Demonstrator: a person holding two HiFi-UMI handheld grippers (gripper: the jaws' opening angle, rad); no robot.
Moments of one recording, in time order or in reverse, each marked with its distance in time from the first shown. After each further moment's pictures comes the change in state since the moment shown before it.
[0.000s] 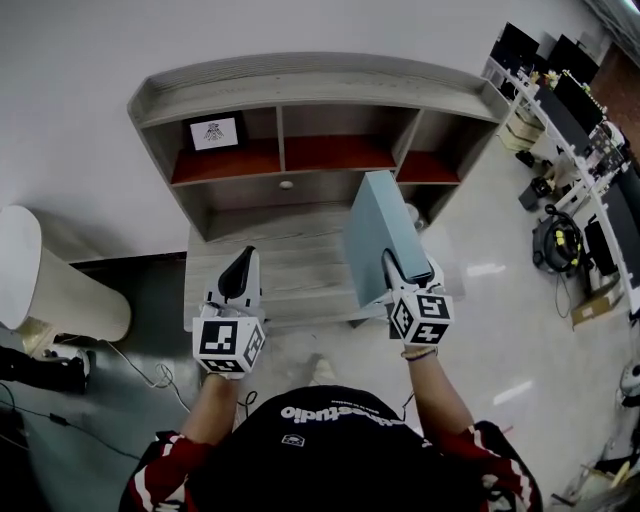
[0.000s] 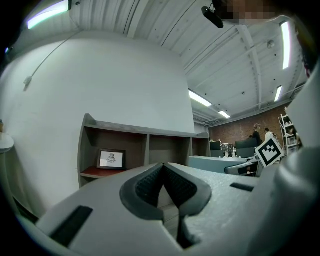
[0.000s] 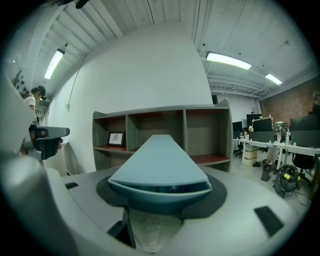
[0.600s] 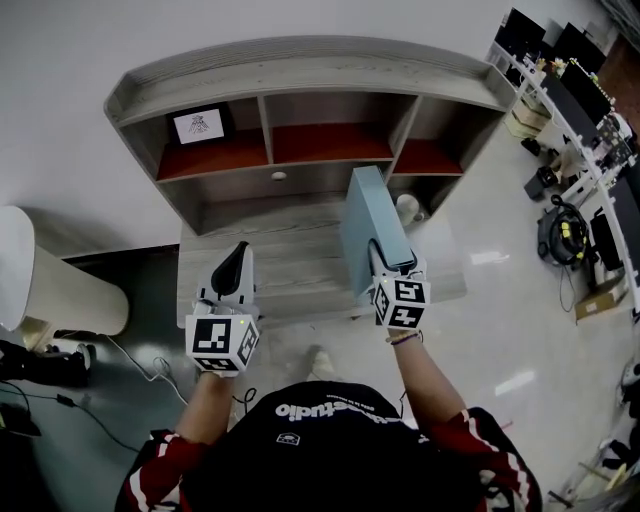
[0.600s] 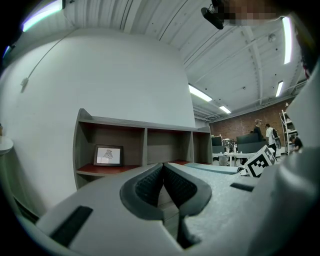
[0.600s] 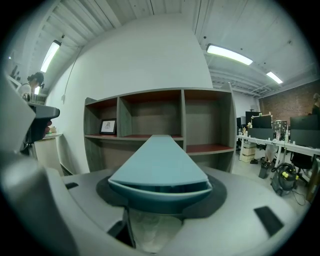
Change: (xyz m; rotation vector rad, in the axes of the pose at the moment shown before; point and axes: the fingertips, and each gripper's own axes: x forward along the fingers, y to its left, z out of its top) left arm 0.029 -0.010 -0.018 0.018 0.047 0.011; right arm 0.059 -0.020 -0.053 -0.014 0.065 -0.028
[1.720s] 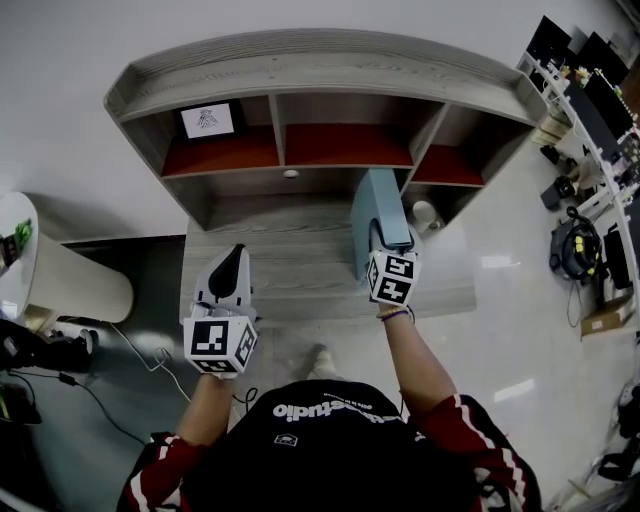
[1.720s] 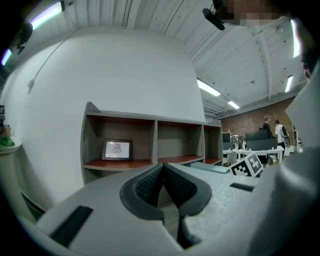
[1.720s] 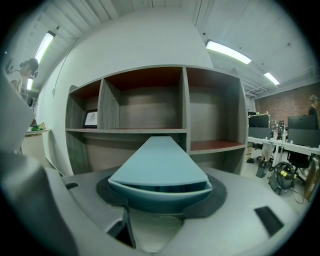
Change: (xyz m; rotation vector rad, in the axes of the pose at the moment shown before) left arm 0.017 0.027 -0.020 -0.014 0.047 0.090; right arm 0.098 -0.010 -0.012 0.001 0.016 -0.064
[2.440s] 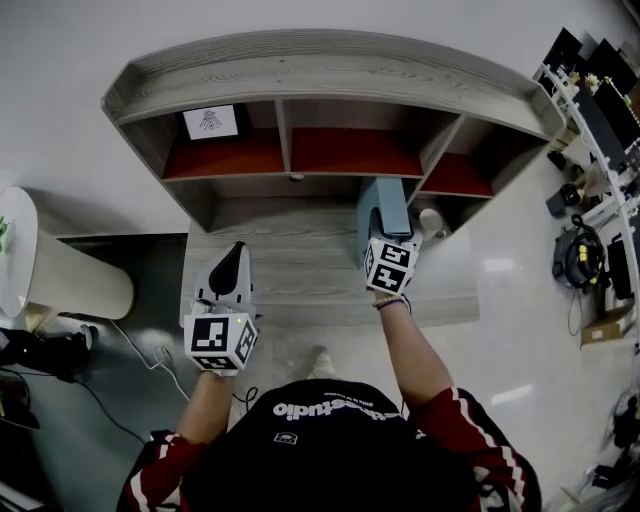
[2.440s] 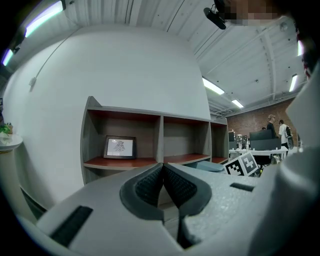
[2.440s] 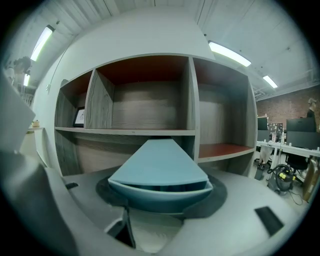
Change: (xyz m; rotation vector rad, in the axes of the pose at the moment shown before) left arm 0.025 0.019 -0.008 -0.013 0.016 0.031; right arm 0.052 0.005 0.013 -0.007 -0.016 -0.041
